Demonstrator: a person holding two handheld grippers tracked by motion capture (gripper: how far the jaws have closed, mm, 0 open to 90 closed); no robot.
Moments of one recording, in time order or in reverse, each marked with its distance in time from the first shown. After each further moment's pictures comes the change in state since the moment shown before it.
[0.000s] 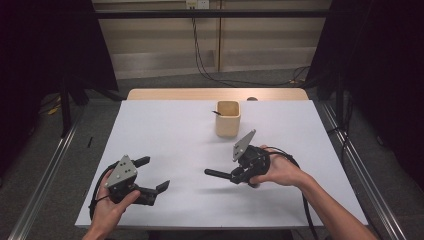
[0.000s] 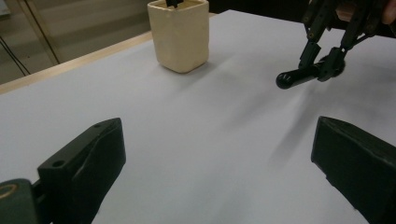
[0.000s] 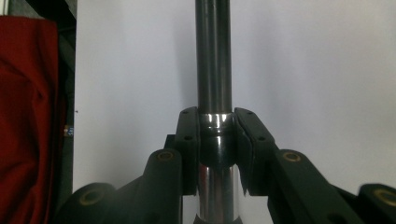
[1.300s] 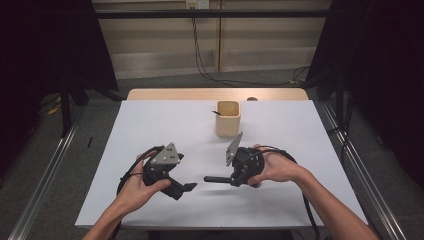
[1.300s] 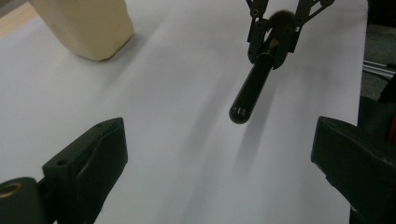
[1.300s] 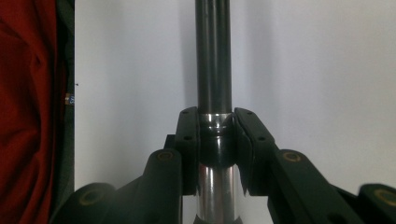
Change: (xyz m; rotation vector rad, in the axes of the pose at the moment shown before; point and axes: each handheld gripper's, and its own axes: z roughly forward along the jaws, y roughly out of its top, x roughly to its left) left arm -0.019 0.053 0.067 0.309 -0.248 0.126; right arm 0.002 0.015 0.008 0.157 0.039 -0.053
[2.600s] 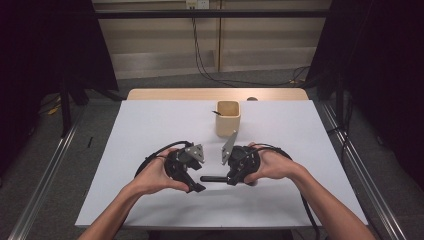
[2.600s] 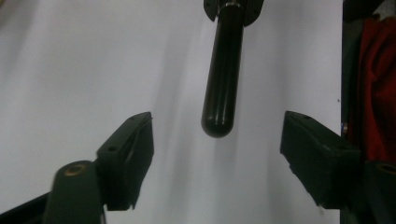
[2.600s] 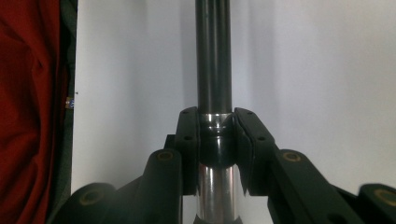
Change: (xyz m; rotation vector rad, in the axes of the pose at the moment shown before) left arm 0.016 0.028 0.053 0.313 -0.224 0.155; right arm -0.005 0.011 0.002 -0.004 0.014 -0.035
